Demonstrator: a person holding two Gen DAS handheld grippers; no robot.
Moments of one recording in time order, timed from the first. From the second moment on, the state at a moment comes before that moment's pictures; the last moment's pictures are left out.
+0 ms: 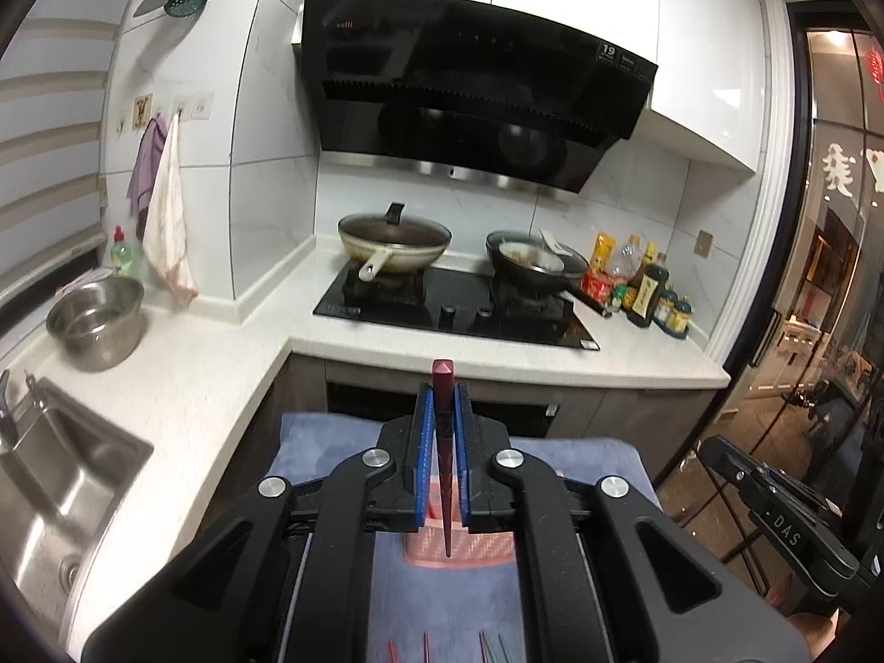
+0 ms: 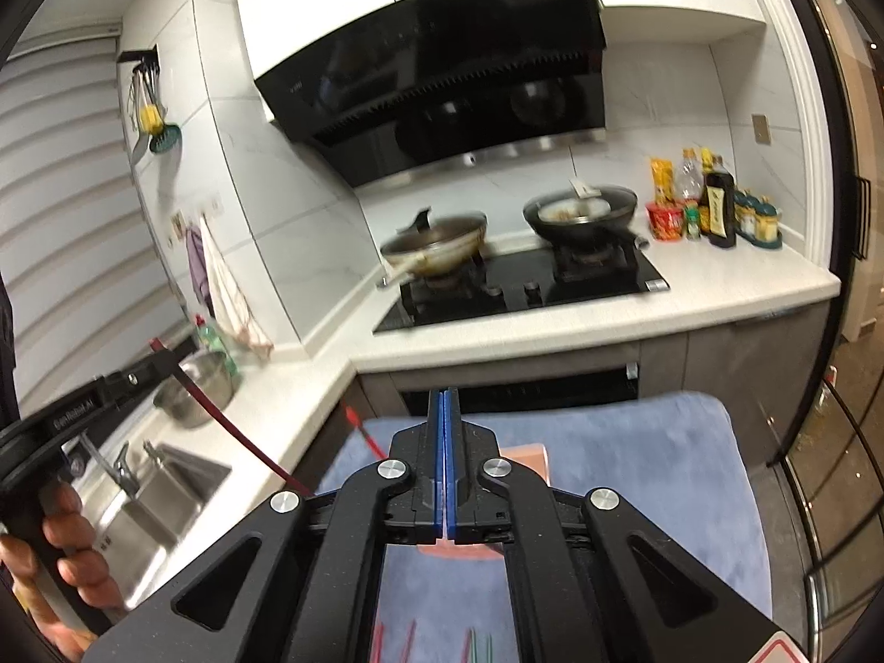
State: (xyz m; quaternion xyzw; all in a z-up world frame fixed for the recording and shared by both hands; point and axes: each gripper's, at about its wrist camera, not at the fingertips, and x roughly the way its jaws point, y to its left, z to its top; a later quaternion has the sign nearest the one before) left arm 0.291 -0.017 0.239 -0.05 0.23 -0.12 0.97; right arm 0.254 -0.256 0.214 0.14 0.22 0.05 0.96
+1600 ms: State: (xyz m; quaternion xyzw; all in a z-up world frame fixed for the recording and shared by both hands) left arm 0.144 0.122 0.076 -0.06 0.35 -0.02 0.93; right arm 0.142 -0.067 -0.065 0.12 0.48 0.18 0.85
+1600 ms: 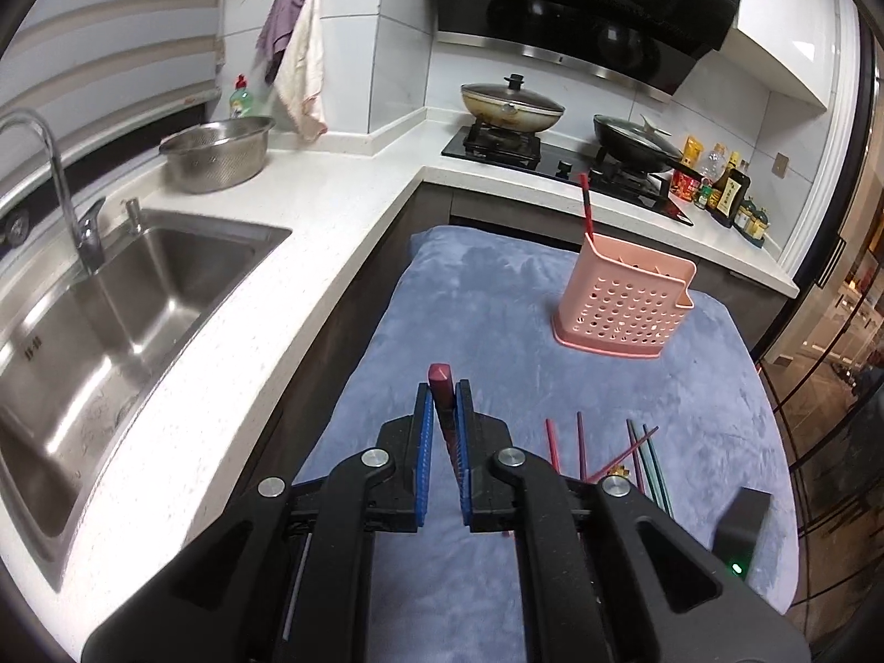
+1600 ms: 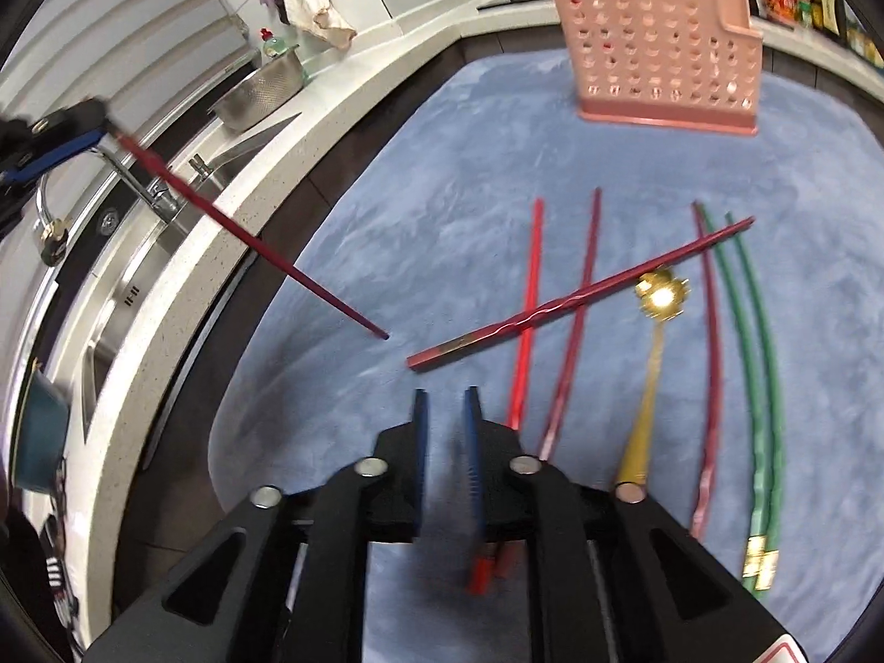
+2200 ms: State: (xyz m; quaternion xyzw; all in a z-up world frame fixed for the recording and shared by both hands) left arm 0.132 0.141 0.076 -0.07 0.35 -0.04 0.93; right arm 0.183 -0.057 -0.106 0.21 0.52 0.13 0.82
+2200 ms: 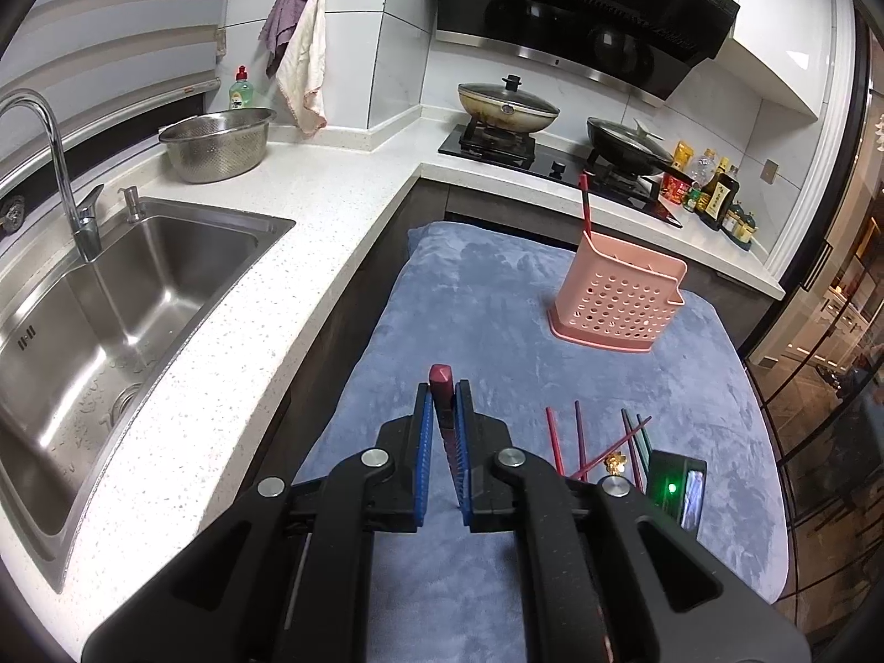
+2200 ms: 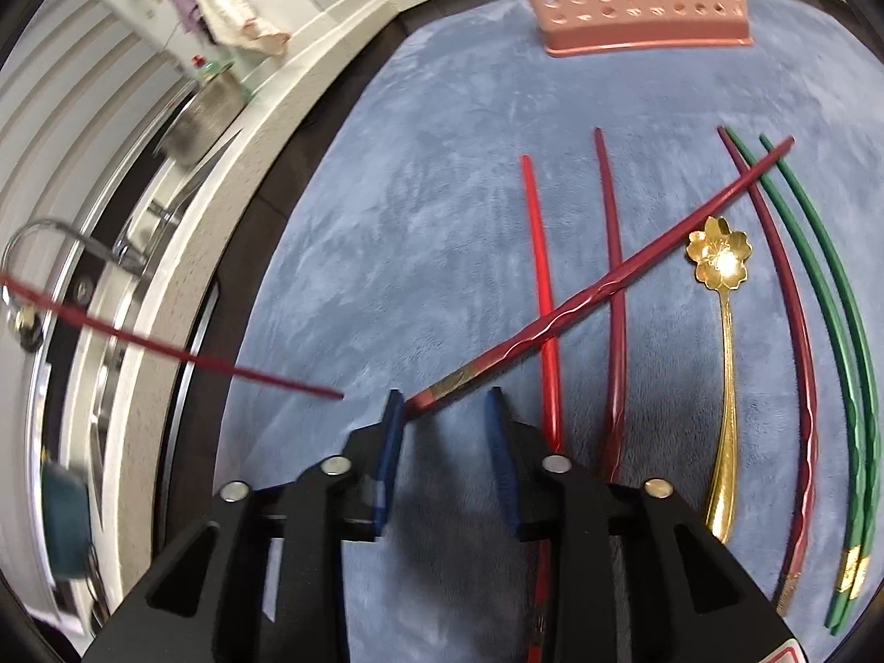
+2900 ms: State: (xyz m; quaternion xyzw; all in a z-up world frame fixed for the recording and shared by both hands) left arm 0.130 0.134 0.075 -0.07 0.35 -0.06 0.93; right arm 0.176 -0.067 -0.108 0.20 0.53 0.09 0.82
